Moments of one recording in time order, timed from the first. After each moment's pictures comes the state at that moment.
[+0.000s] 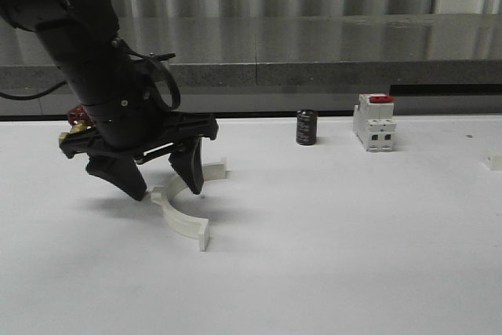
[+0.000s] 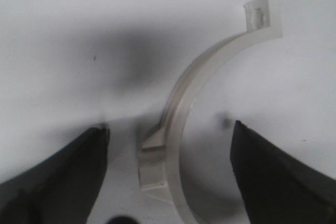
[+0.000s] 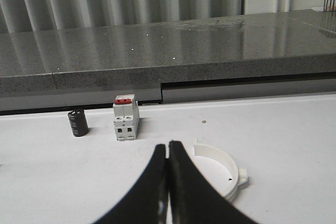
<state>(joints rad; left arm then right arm) -0.47 2.00 -1.29 -0.22 0.58 -0.15 0.00 -0.01 0.03 0.00 0.03 0.09</state>
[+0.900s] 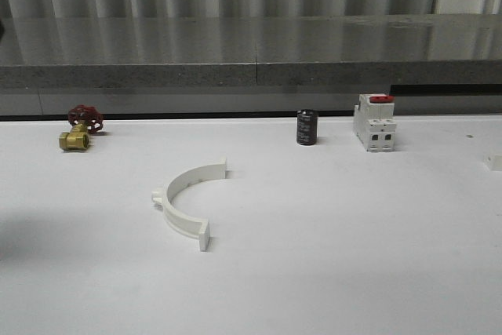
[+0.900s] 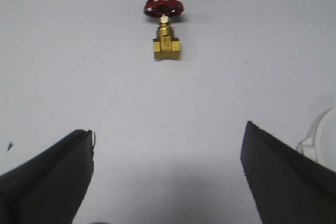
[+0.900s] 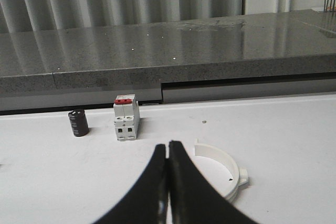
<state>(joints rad) -0.15 1.31 -0.99 0.06 0.57 -0.16 0.00 -0.01 0.03 0.00 0.03 0.09</state>
